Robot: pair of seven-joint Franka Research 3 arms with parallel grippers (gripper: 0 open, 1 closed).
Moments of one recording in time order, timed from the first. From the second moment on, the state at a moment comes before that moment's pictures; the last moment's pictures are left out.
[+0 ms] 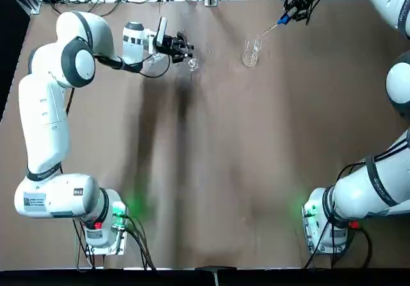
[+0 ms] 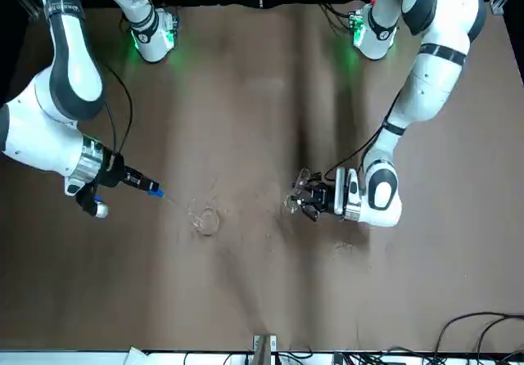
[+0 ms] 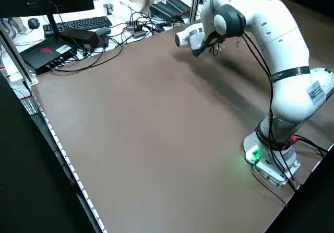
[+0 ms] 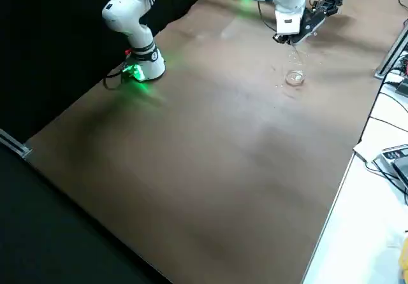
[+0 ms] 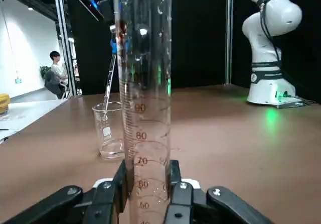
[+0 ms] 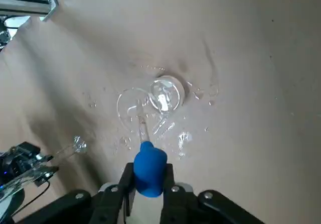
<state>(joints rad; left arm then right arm) -0.01 0.92 -0.32 -1.56 -1.36 1.84 2.50 0.08 0.24 0.04 -1.79 0.55 2.02 0.27</state>
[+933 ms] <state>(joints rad) -0.12 0.95 -0.31 -1.56 -1.53 2.01 2.53 0.05 0.24 0.04 -1.67 0.55 1.81 0.27</state>
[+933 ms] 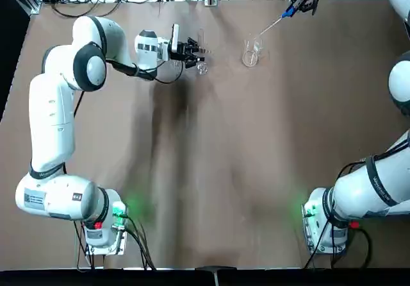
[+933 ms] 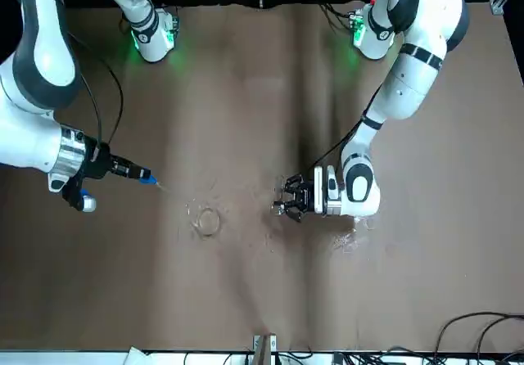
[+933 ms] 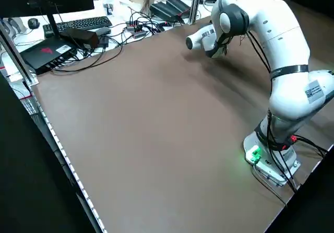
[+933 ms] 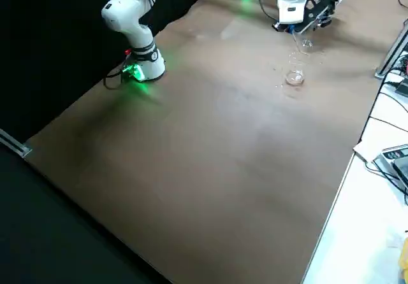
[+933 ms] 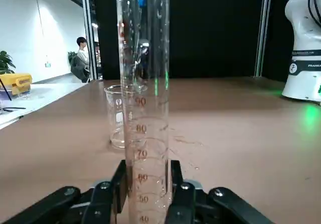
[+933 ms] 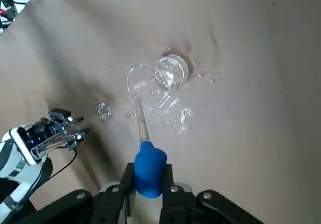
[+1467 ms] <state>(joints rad) -0.12 0.96 -0.31 -1.56 -1.53 2.02 2.53 0.04 0.24 0.04 -1.64 0.55 1.79 0.27</state>
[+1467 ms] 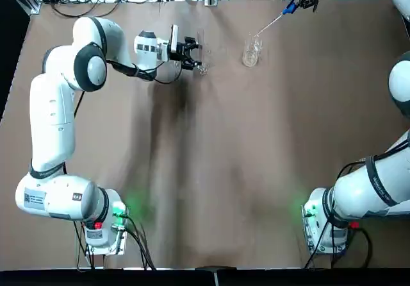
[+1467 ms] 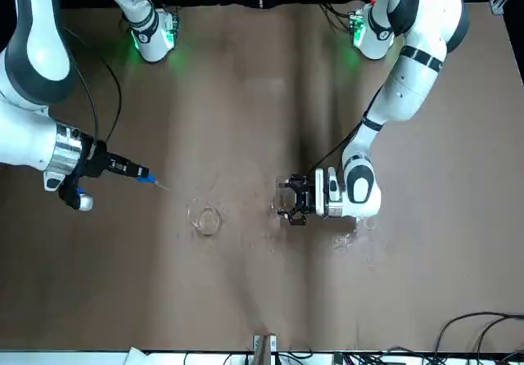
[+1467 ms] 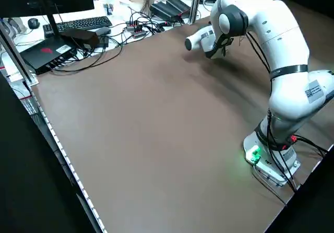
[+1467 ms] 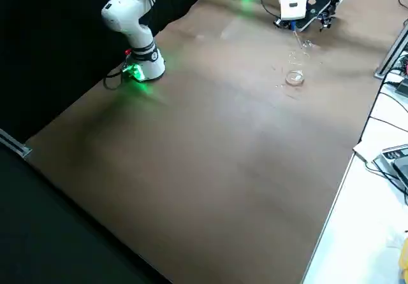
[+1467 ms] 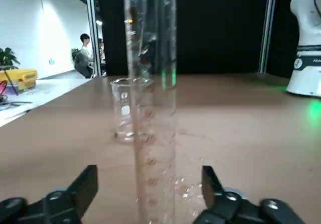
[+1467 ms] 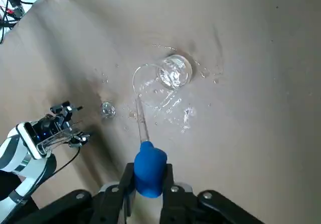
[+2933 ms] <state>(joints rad) 0.18 0.71 -0.20 -1.54 -0.74 1.95 1.54 0.04 0.24 0.06 -1.61 0.66 1.75 0.28</state>
